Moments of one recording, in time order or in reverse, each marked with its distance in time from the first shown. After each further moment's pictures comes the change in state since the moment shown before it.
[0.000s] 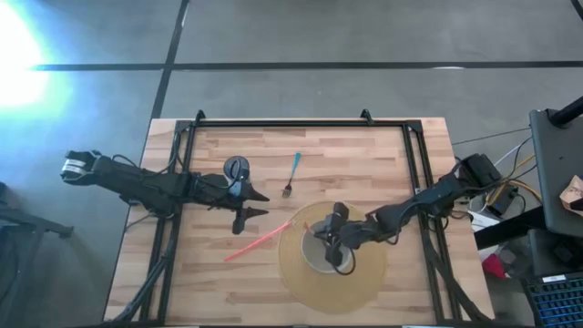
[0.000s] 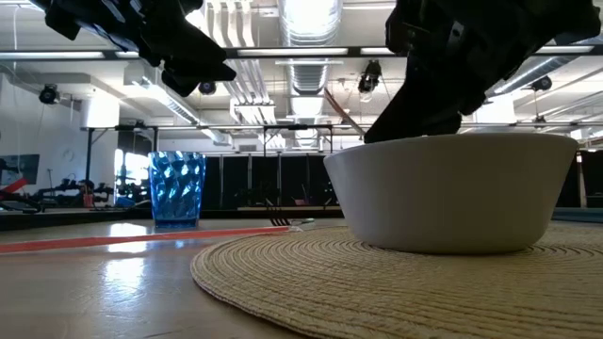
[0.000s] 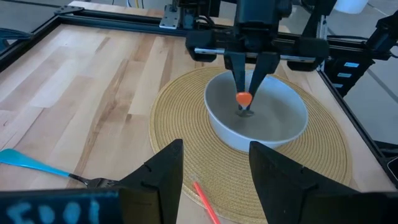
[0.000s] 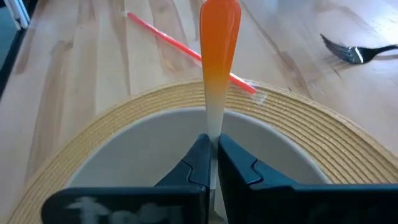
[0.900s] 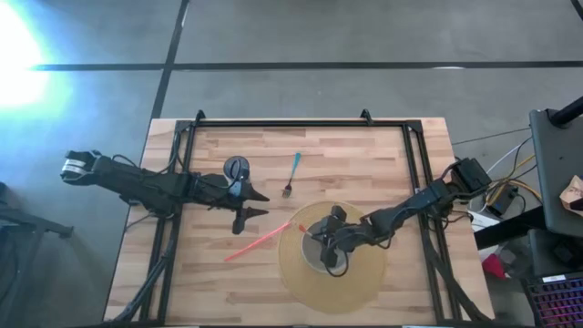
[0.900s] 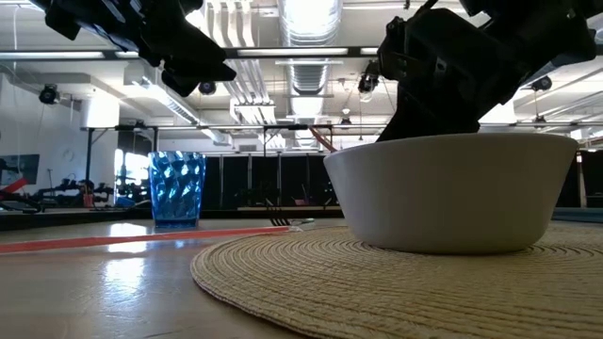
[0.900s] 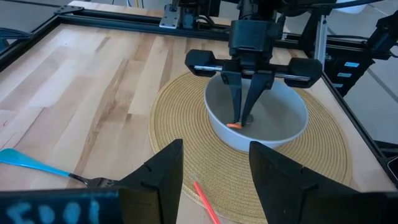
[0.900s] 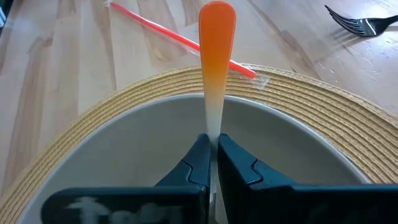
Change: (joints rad) left arm 0.000 0.000 0.000 0.000 0.000 0.000; right arm -0.003 0.097 0.003 0.064 0.014 0.073
